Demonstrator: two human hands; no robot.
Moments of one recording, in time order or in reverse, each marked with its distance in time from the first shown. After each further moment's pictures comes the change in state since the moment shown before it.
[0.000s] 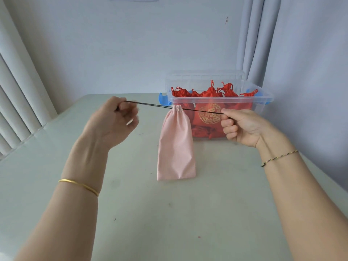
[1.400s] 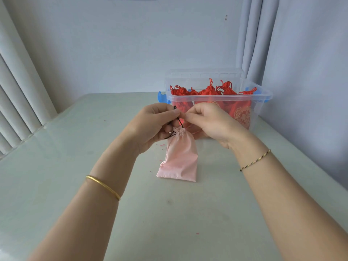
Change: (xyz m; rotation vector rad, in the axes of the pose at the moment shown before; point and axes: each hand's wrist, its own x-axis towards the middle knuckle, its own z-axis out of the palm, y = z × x) left_hand -0.023 -0.032 0.061 0.571 -0.231 0.029; right_hand -0.022 0.004 0.068 -0.516 -0.138 -0.311
